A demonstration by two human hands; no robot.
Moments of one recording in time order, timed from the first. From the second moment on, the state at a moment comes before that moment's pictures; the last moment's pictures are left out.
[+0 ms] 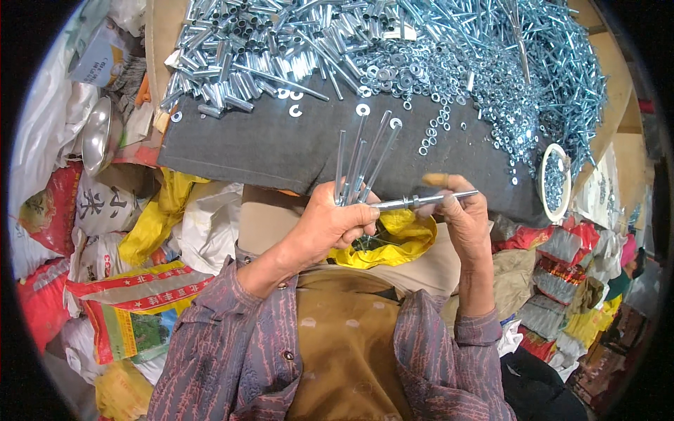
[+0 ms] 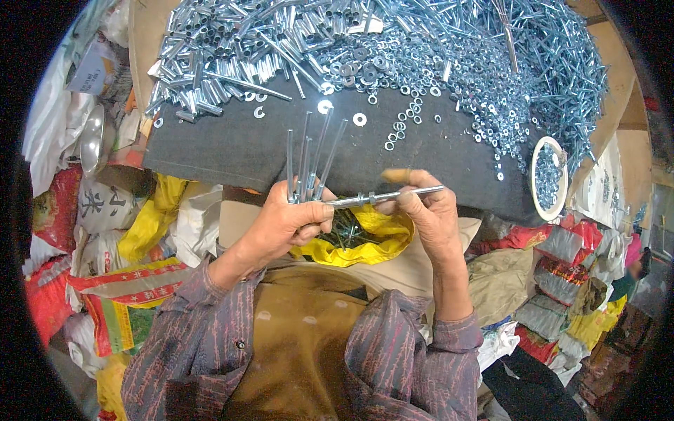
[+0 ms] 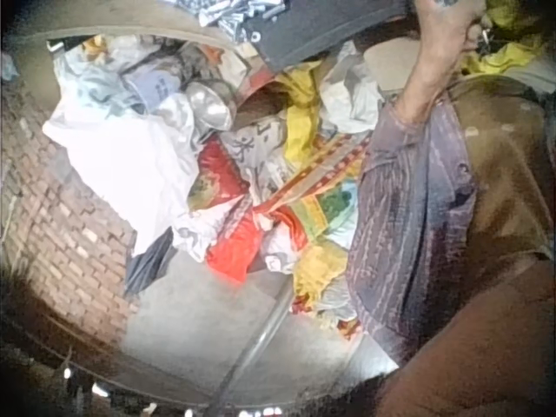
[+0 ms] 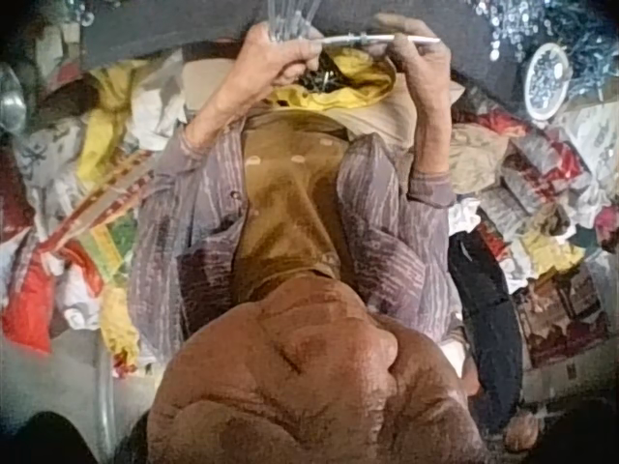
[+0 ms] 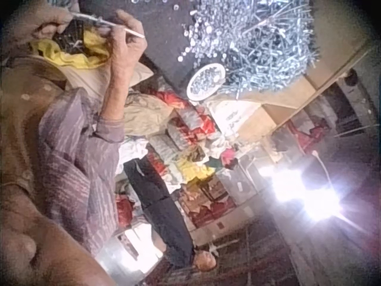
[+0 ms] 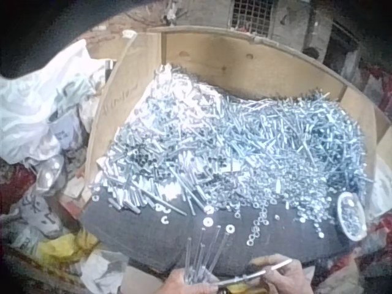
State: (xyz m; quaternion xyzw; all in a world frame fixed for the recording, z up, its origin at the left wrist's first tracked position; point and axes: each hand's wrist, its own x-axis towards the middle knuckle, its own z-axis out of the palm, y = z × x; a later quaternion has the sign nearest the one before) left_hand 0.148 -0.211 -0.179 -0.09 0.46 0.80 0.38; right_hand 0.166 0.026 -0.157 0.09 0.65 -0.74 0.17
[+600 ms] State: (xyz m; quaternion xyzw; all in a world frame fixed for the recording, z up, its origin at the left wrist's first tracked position) left_hand 0.142 -0.208 -0.174 -0.13 0.39 0.81 0.42; right_hand 0.157 0.015 -0.158 0.06 0.64 -0.77 0.04
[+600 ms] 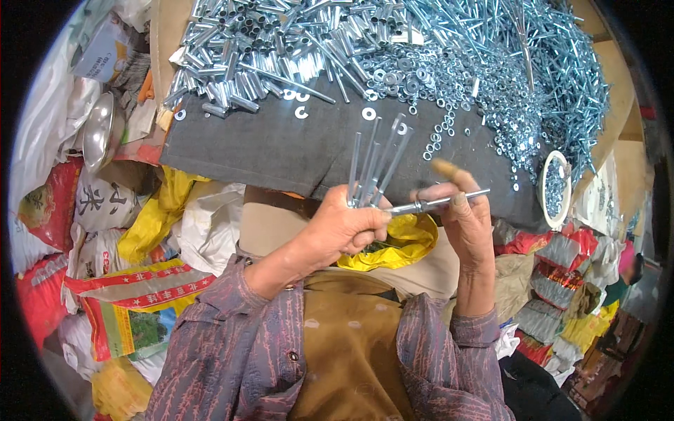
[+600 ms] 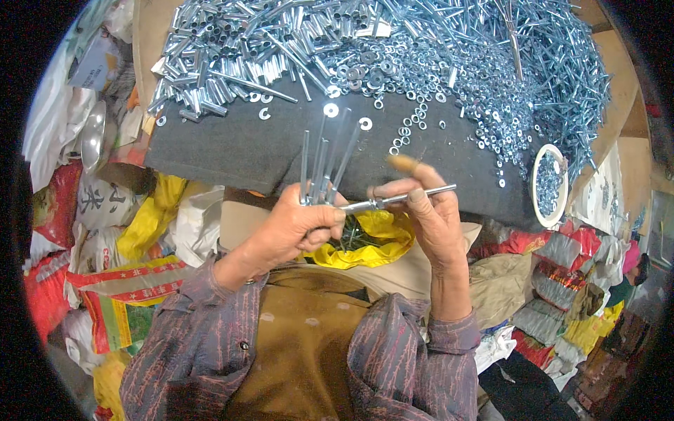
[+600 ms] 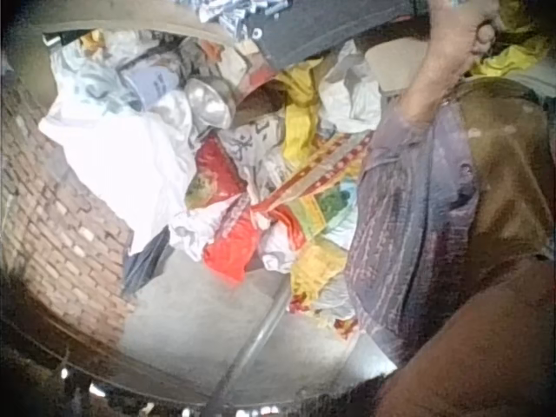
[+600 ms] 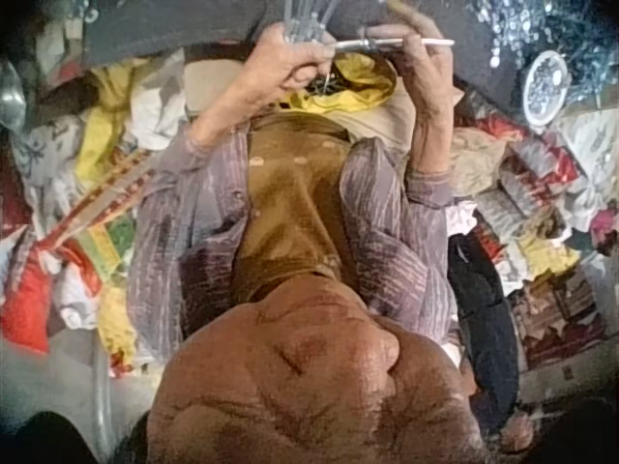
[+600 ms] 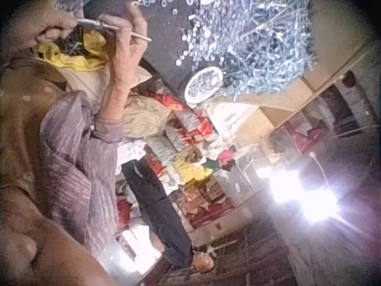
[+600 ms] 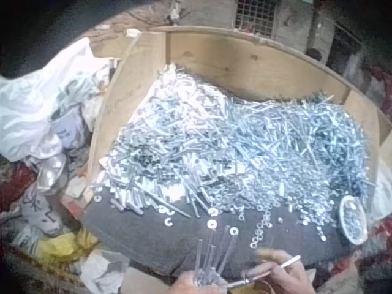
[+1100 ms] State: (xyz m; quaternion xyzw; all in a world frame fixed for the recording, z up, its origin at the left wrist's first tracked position) left_hand 0.166 -0.203 -0.188 0.13 0.77 0.62 0.08; right_hand 0.180 -0.025 -0.176 0.16 0.64 -0.75 0.09
